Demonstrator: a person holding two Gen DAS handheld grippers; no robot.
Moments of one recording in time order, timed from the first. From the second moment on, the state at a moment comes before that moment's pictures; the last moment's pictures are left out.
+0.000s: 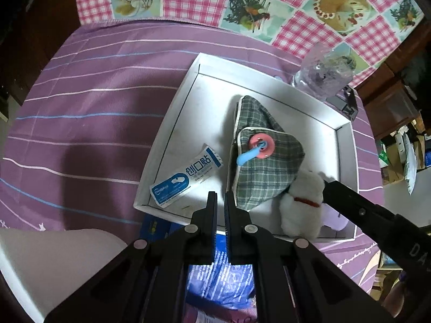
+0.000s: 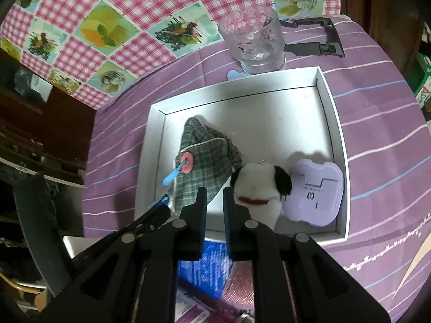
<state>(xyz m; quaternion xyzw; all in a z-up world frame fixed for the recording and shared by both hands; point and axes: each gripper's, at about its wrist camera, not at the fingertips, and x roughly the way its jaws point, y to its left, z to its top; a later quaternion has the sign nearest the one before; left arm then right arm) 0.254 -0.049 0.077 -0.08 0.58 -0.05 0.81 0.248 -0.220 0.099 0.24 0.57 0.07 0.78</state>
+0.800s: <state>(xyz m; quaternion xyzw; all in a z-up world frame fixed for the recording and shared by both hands) 0.228 -0.072 0.107 -0.05 0.57 -0.09 0.81 0.184 -0.258 0.117 0.30 0.56 0.04 0.77</state>
